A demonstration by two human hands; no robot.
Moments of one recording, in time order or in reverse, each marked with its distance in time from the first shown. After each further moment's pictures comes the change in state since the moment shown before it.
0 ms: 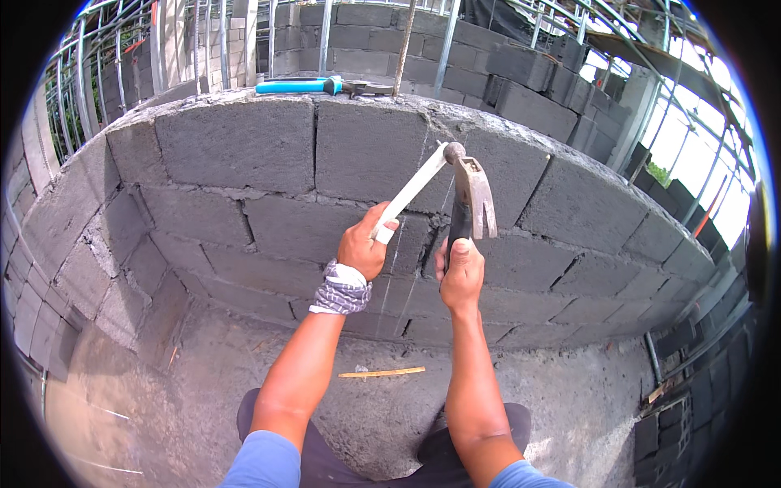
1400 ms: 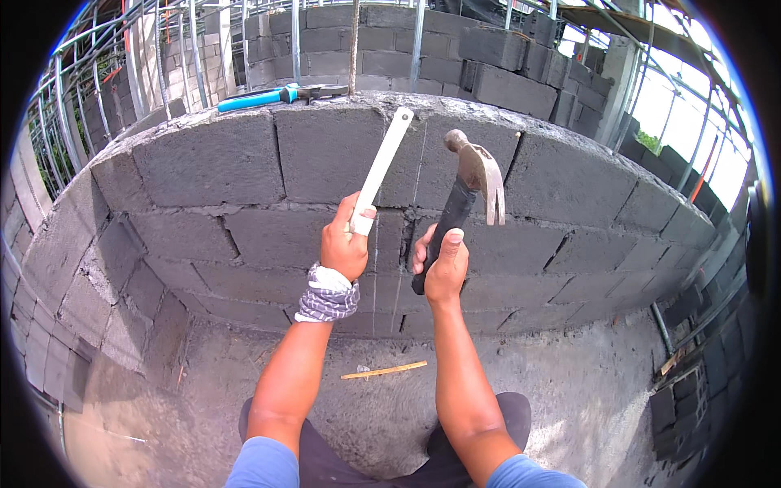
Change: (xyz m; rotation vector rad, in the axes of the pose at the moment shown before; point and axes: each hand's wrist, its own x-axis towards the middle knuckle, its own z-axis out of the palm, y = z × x) left_hand 0.011 0.044 0.004 -0.022 0.013 -0.087; right_hand 0.001 0.004 -0.001 0.418 0.027 0.075
